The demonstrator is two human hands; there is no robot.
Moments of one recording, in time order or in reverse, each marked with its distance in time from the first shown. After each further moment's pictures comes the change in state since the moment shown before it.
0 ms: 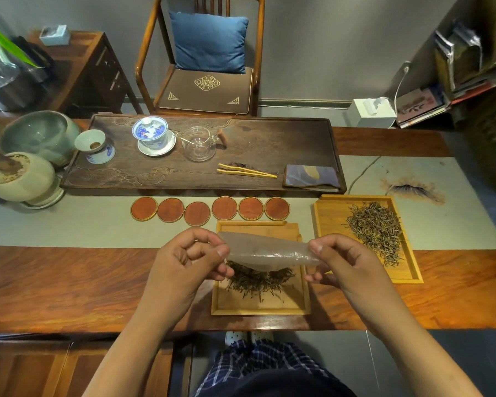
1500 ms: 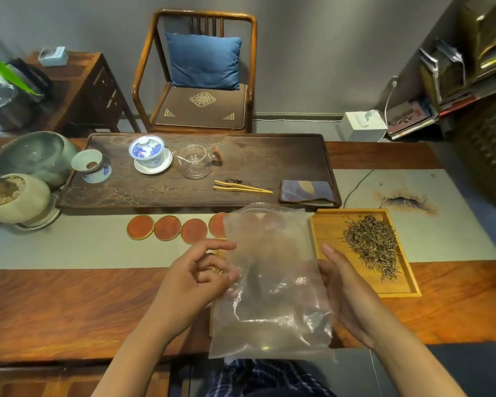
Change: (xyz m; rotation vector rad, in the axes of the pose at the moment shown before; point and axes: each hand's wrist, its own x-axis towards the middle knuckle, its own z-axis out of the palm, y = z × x) left_hand 0.022 -0.015 -0.010 0.189 -0.175 -0.003; right_hand 0.019 0.018 -0.012 0.138 -0.199 0.276
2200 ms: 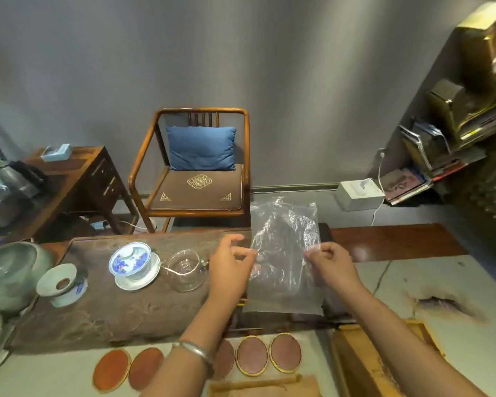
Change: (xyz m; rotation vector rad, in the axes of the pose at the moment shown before) left_hand 0.285 0.018 0.014 0.280 0.389 0.143; right_hand 0.252 -0.122 -0.065 -0.311 0.541 -0.404
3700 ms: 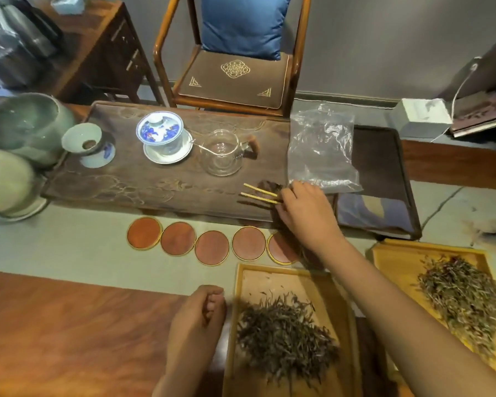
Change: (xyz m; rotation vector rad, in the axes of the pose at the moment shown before) left_hand -0.214 -0.177 -0.072 0.349 0.049 -0.242; right_hand -0.044 0.064 0.125 -1.135 -0.279 -0.873
